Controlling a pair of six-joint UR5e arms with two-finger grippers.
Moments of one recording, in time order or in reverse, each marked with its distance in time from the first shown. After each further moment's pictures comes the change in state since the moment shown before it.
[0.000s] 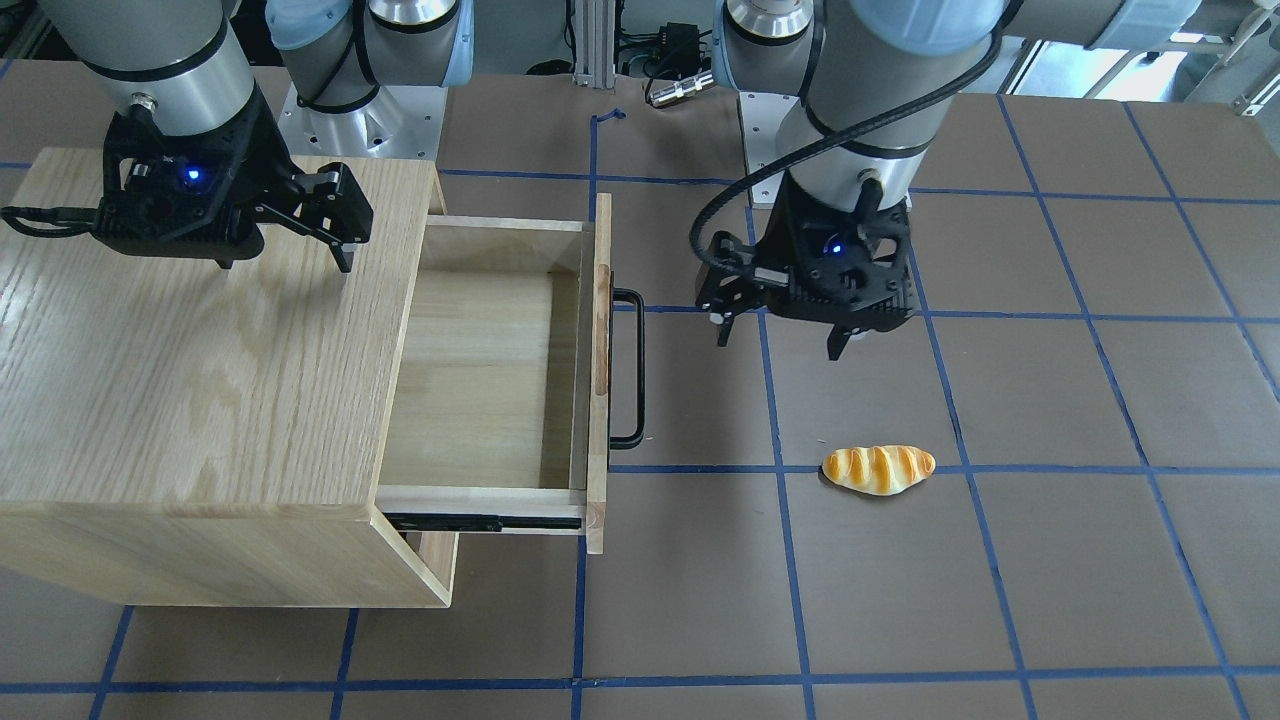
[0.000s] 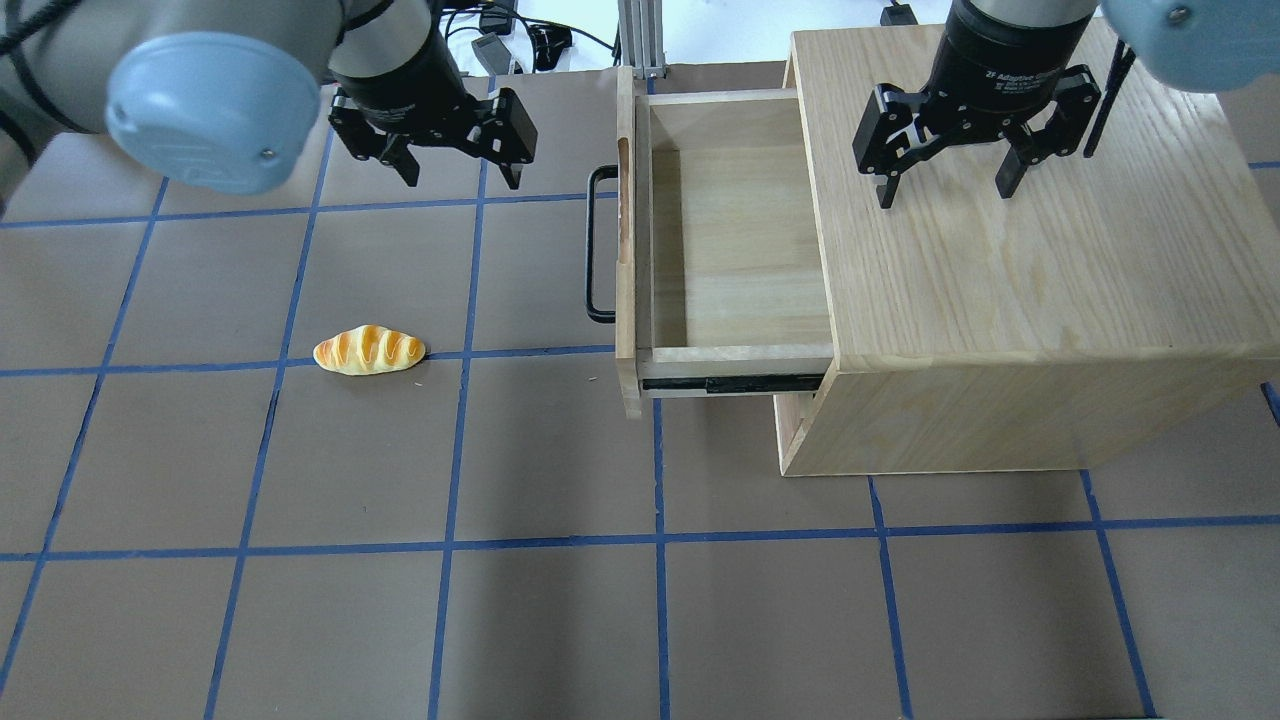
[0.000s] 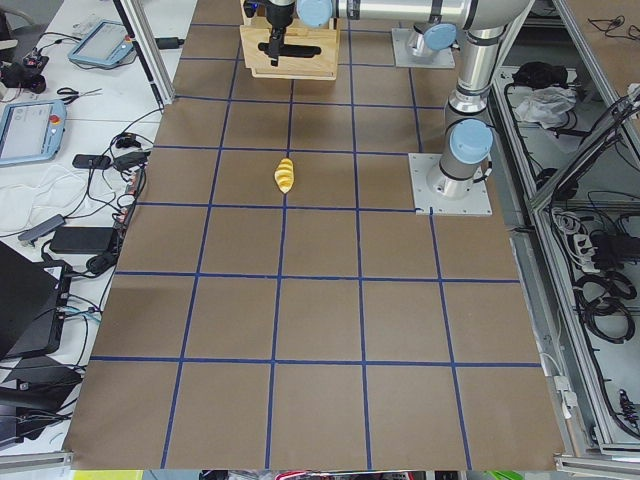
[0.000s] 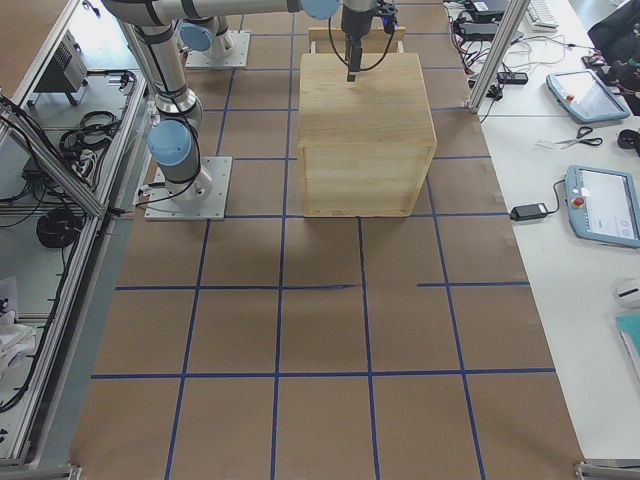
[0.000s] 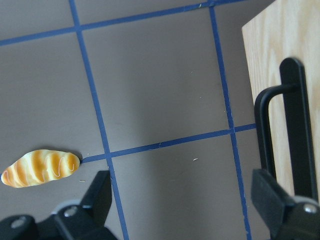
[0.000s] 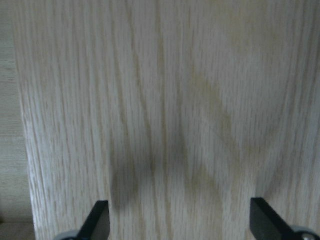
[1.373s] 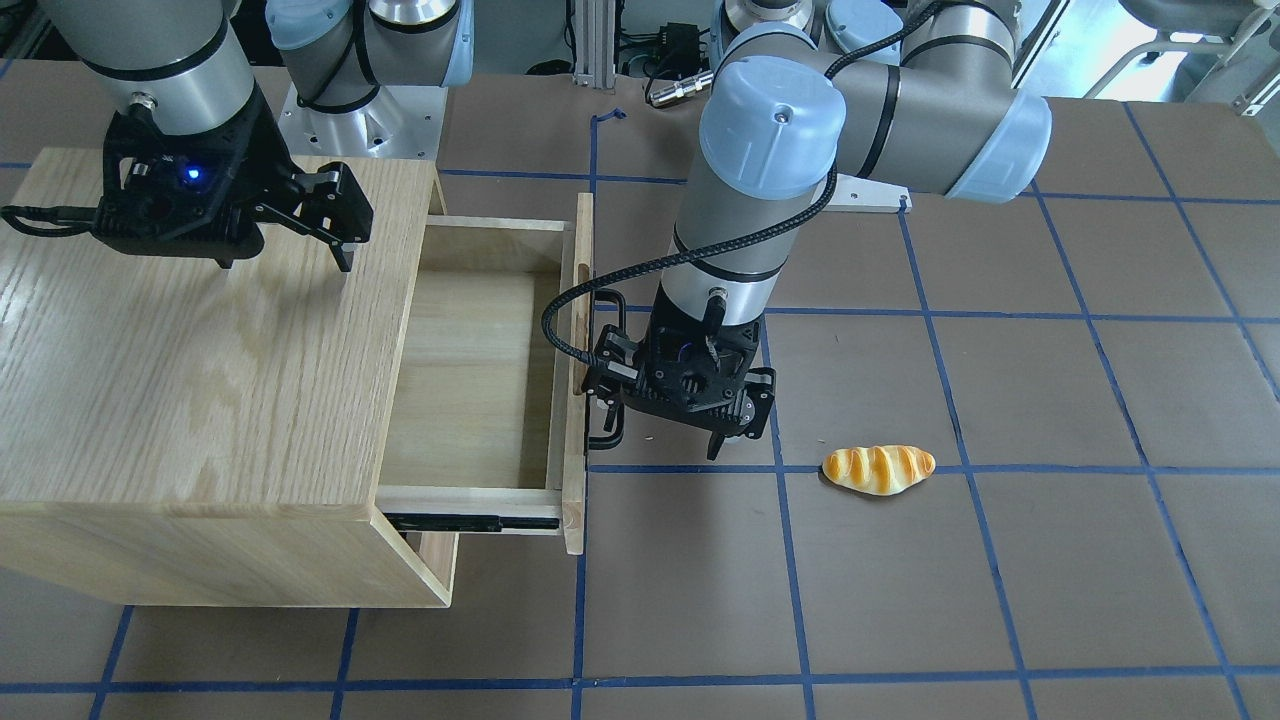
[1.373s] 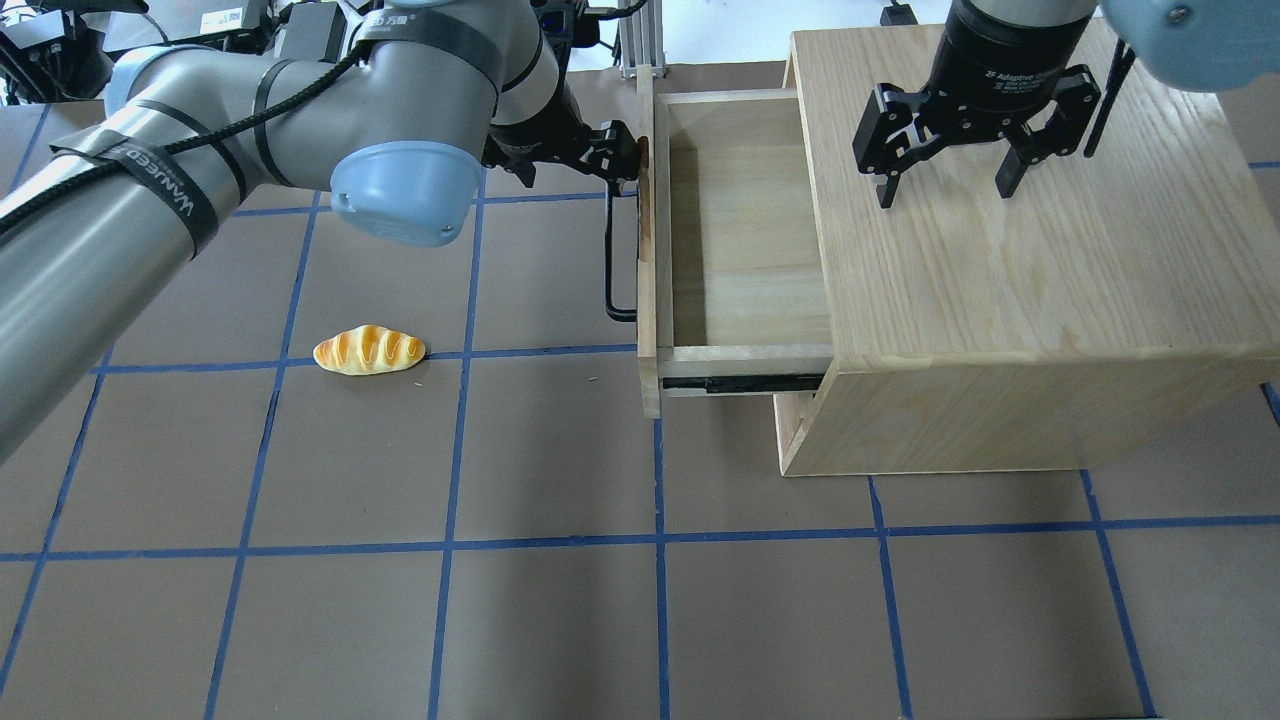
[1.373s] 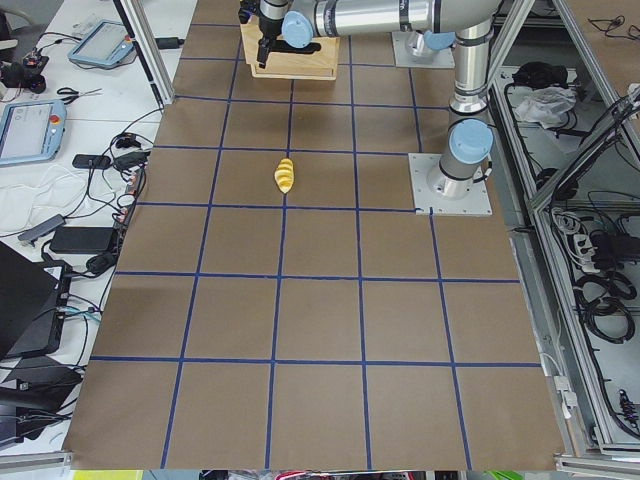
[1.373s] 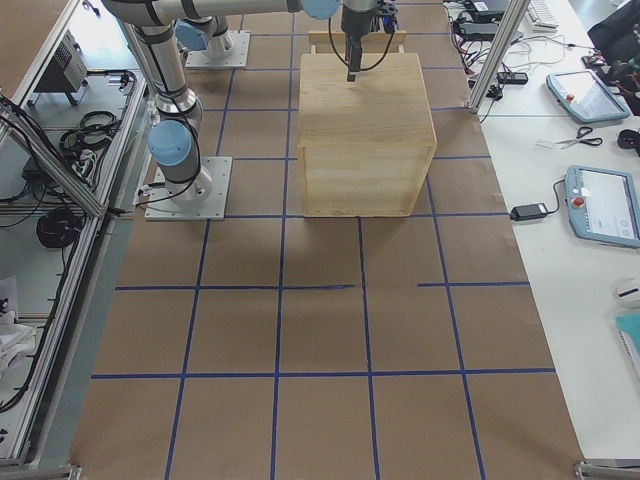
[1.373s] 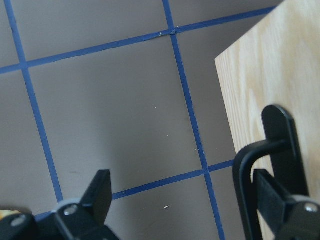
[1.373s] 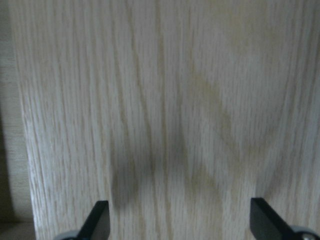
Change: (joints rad) left arm -0.130 -0.174 -0.056 0.372 -0.057 0.025; right arm 0.000 0.000 0.000 0.000 0.000 0.001
